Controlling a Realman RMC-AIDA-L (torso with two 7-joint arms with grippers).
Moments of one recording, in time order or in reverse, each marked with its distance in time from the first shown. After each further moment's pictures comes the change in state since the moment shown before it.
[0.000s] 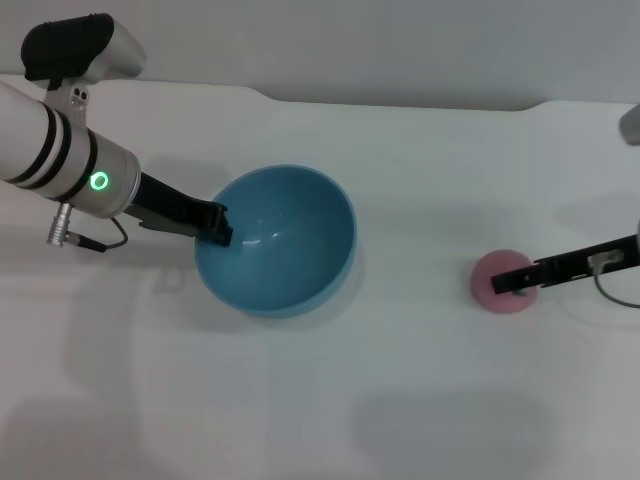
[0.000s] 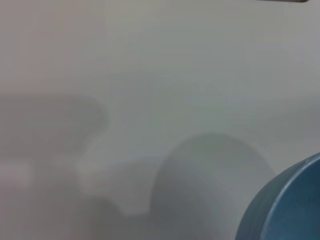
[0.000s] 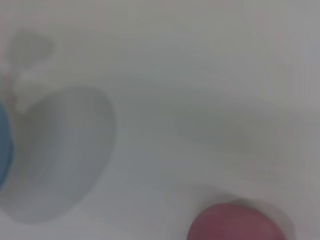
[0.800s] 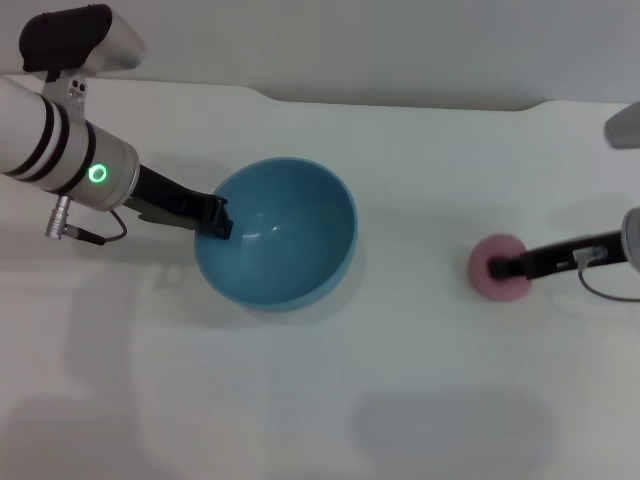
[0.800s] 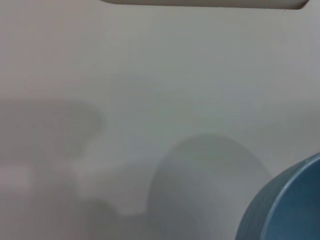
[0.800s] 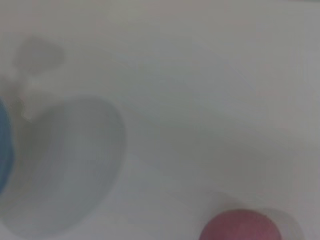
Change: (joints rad) left arm -0.003 0.005 0.000 0.015 -0.006 0.006 0.000; right arm -0.021 0.004 -0.094 0.031 0.140 0.110 -0.100
